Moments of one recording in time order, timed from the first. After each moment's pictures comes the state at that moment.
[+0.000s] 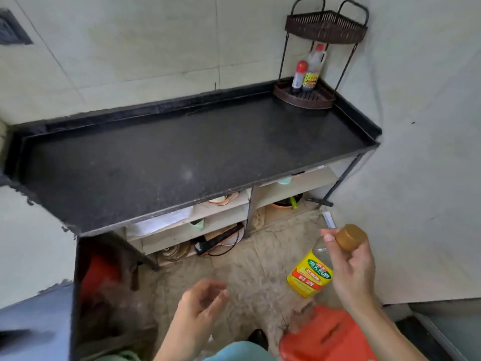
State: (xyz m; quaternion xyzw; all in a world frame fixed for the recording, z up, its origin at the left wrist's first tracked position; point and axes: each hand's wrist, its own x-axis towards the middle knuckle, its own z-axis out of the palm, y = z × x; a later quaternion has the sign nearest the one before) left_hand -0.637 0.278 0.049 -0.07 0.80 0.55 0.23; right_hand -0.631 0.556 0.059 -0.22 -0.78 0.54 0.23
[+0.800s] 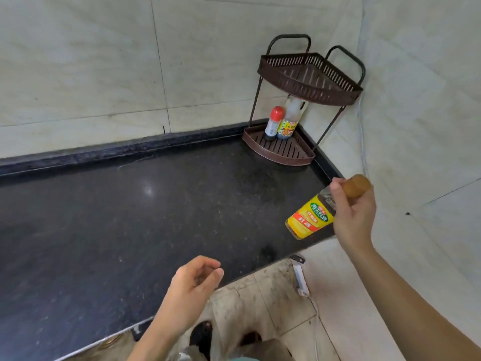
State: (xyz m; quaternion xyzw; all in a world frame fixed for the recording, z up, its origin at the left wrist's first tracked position) left_hand -1.010 0.477 0.060 -0.04 0.76 0.59 0.27; right_hand -1.043 0.782 0.106 -0.25 -0.79 0.48 0.30
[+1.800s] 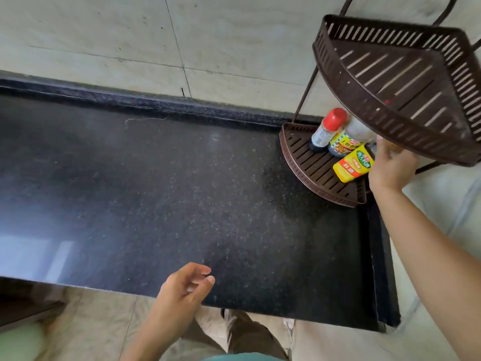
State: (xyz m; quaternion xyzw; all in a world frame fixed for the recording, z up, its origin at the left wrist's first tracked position) left_hand -1.090 0.694 0.019 -0.31 0.78 0.51 0.21; right_hand -1.395 0.997 0.010 -0.24 -0.87 0.38 0.19
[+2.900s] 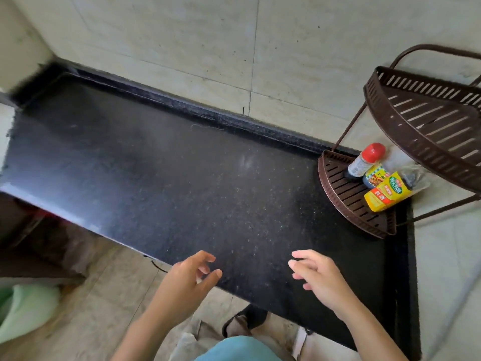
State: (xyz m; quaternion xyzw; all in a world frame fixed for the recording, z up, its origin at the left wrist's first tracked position) left_hand -1.027 0.672 0.049 -0.26 0.87 0.39 0.14; right_hand -1.168 0.915 0.017 0.00 -0.83 0.41 -0.38
